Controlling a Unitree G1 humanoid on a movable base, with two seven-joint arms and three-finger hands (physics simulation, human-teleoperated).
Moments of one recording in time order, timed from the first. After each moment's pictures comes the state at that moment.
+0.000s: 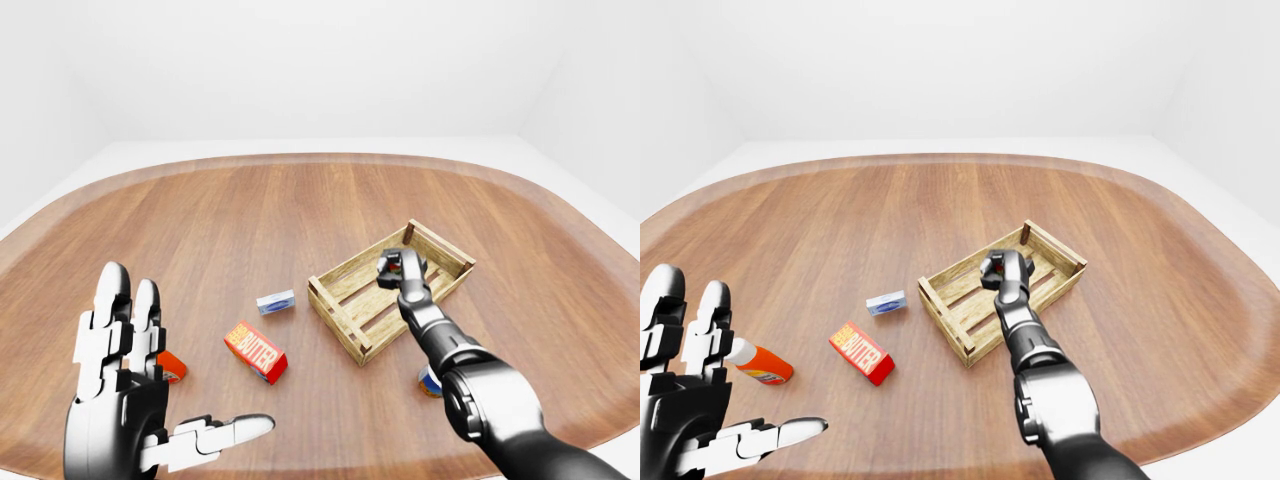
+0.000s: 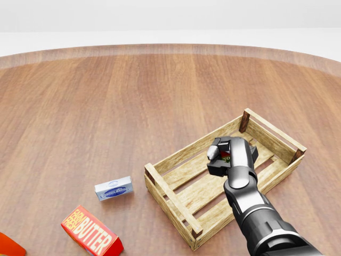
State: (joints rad) left arm 0.73 -0.10 0.04 -1.00 0.01 -0.08 -0.09; right arm -0.82 -0.09 -0.08 1.28 -0.22 -0.09 -0.33
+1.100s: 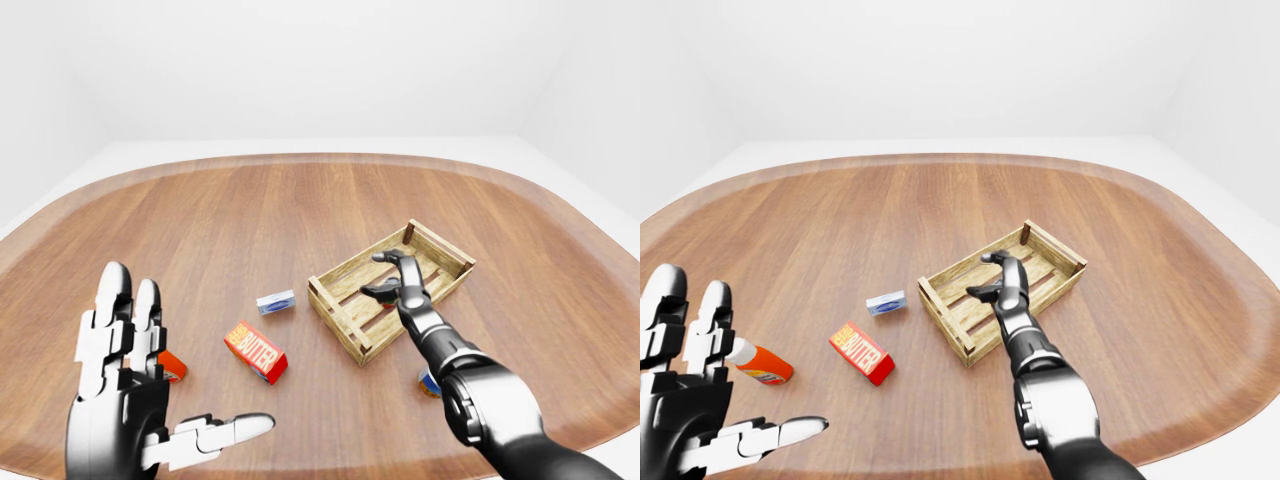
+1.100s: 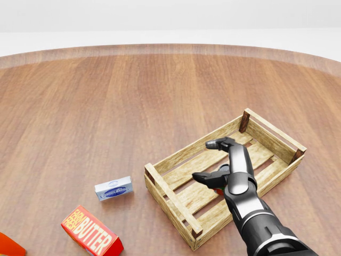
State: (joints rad) left arm 0.72 -0.10 0.04 -0.99 0.01 -0.08 -0.09; right arm -0.79 -0.09 -0.08 1.30 -0.24 -0.09 -0.33
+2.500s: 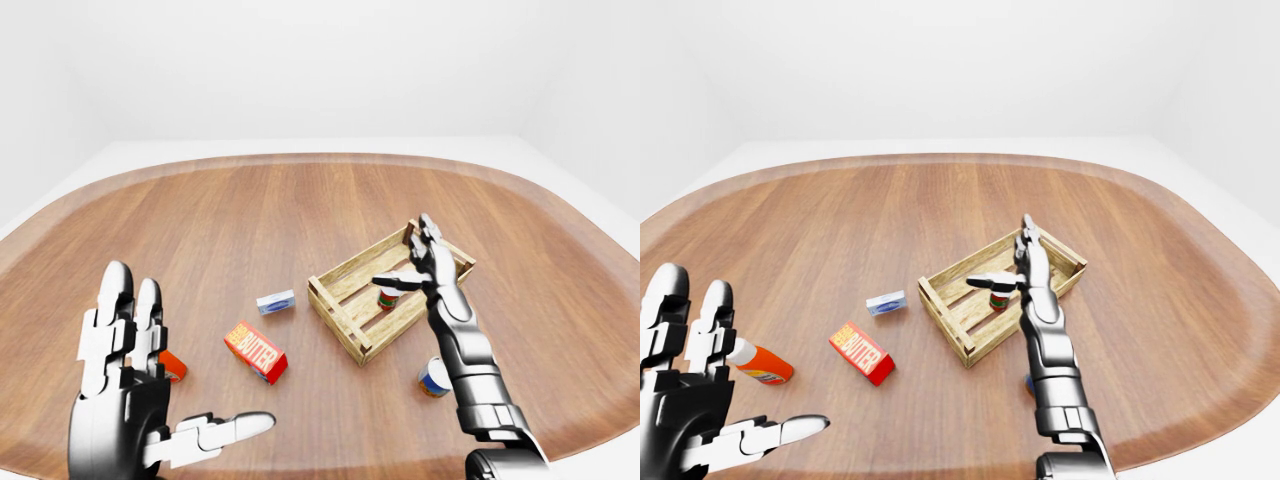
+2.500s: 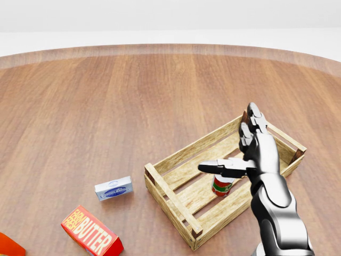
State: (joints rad) left arm 0.71 -0.09 0.03 -0.99 0.01 -0.07 -0.08; right arm -0.40 -0.11 -0.12 0.35 0.17 0.09 -0.02
